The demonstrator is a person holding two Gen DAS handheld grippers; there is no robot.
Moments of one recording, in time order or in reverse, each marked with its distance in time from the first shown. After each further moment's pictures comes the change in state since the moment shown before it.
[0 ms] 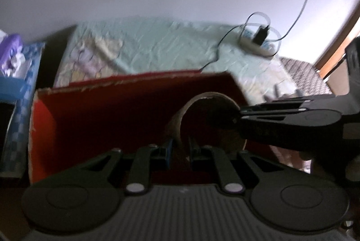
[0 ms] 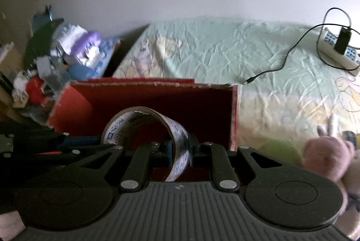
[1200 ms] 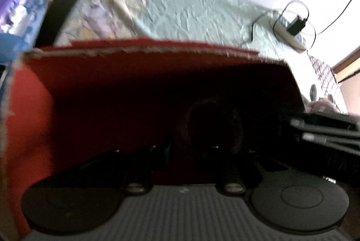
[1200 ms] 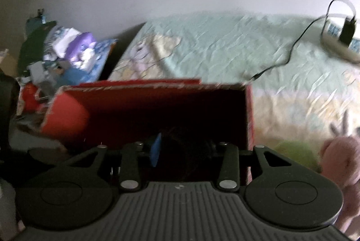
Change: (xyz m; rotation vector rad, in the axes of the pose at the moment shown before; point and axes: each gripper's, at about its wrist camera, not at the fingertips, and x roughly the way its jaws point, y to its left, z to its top) left arm 0.054 0.045 0.007 -0.163 0.120 0.020; right arm 0.019 -0.002 0.002 0.101 0.011 0.062
